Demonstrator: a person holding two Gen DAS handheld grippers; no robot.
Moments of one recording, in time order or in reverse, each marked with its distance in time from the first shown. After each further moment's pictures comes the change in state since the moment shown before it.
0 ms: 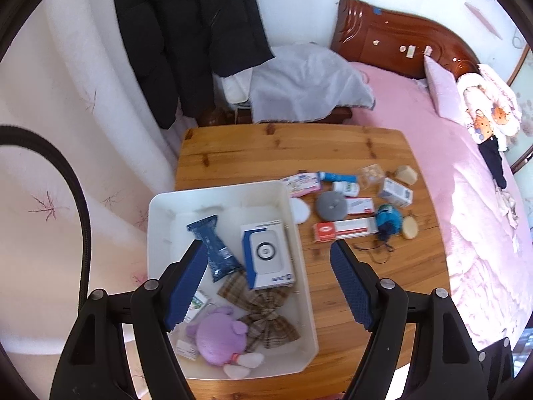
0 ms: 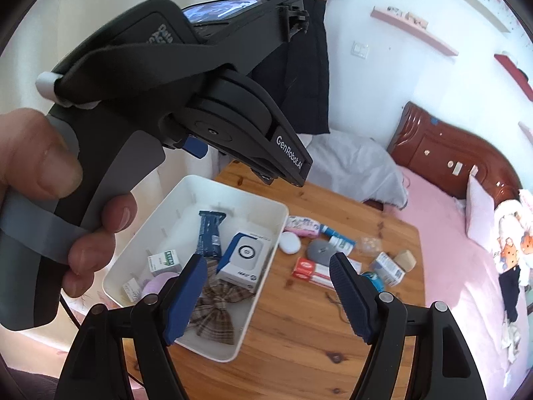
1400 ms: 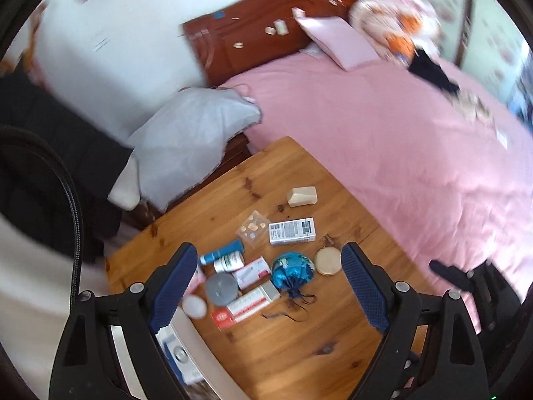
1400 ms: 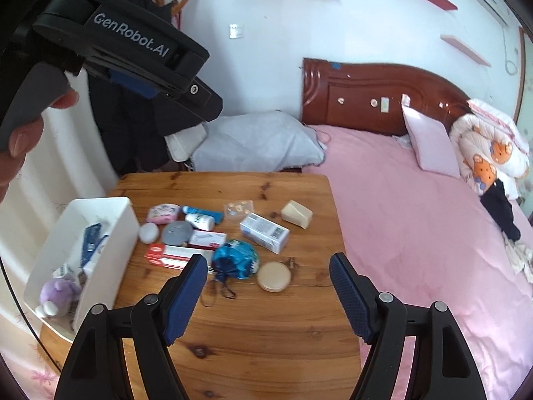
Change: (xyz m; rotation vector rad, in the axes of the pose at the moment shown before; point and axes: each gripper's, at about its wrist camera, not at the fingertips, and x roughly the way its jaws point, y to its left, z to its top) left arm 0.036 -0.268 0.045 0.644 -0.105 -0.074; right arm 0.040 -0.260 -0.122 0.335 -0.026 -0.117
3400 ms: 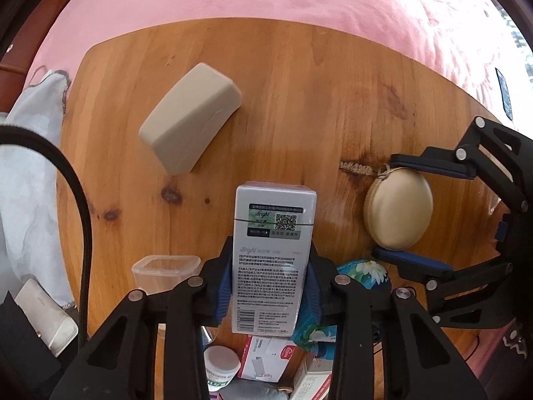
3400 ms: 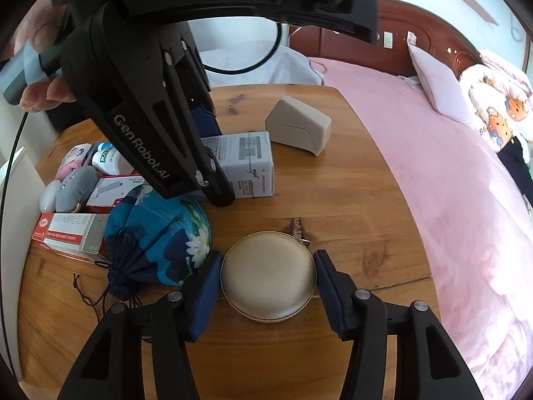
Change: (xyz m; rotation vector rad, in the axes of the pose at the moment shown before) left arm 0.267 -0.074 -0.014 0.747 0.461 -0.327; right arm 0.211 -0.008 -0.055 0.057 0.187 -0.048
